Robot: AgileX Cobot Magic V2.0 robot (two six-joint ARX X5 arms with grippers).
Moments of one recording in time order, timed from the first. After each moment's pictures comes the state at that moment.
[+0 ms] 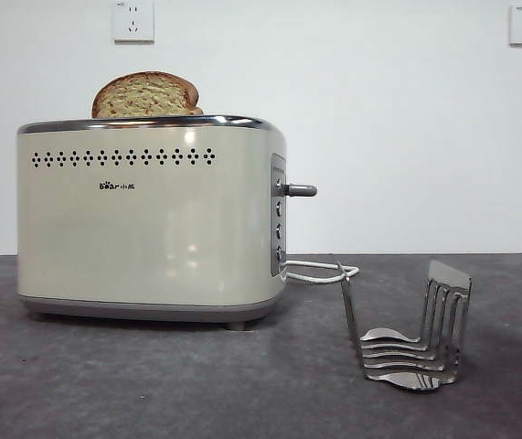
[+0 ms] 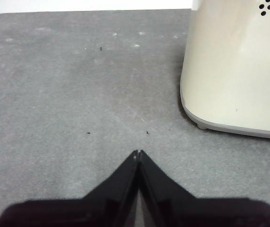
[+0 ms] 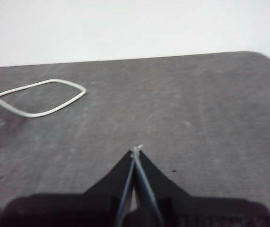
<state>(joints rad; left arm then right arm) 0.02 0.15 0.02 -0.17 0.02 0.00 0.06 0.03 0.08 -0.19 0.03 0.05</state>
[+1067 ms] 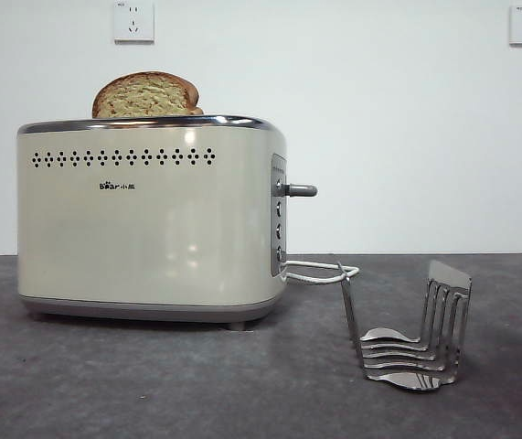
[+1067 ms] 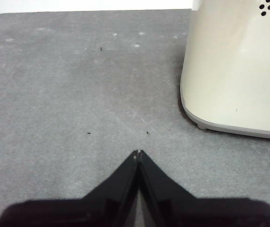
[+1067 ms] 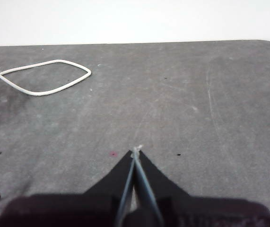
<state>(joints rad) 0.02 0.15 0.02 -0.17 0.02 0.00 0.05 0.01 0.02 -0.19 0.00 0.01</state>
